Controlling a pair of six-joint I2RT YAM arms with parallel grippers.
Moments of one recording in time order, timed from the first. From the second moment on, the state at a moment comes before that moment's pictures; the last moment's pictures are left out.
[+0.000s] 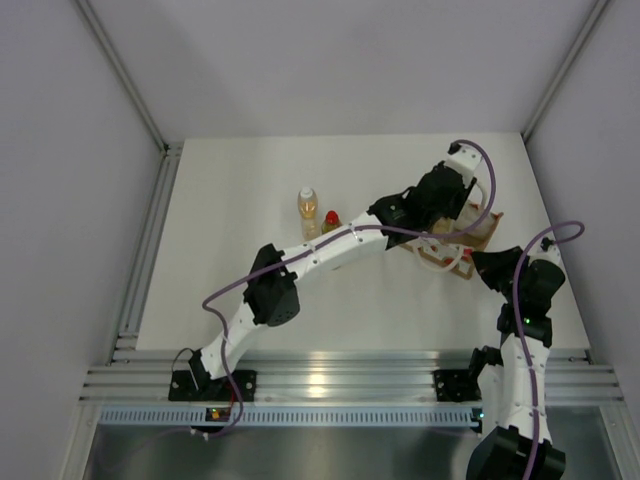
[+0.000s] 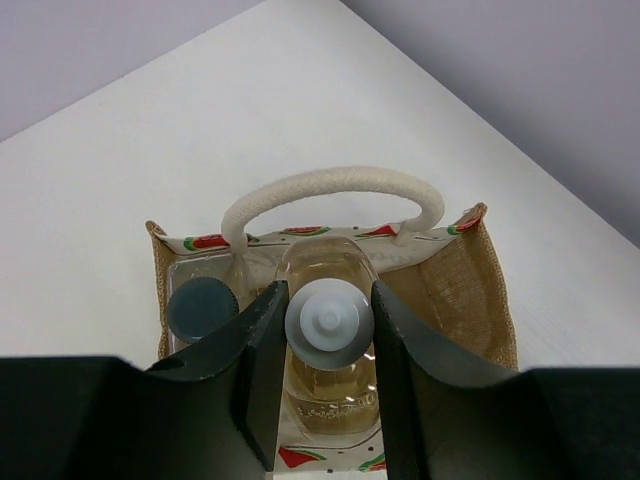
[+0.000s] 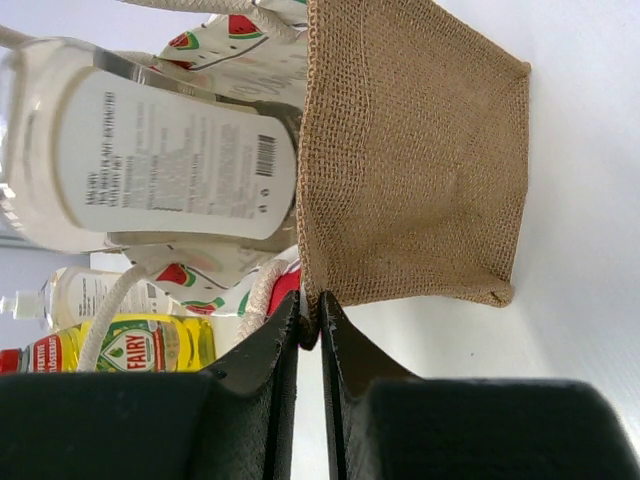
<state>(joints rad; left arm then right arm) -1.07 2.32 2.32 -0.28 -0.34 -0.16 -0.40 0.58 0.30 -0.09 -0.42 0.73</state>
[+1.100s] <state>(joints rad) -0.95 1.93 2.27 -0.33 -0.49 -0.14 -0.40 0.59 0.30 -0.09 -0.42 0.72</state>
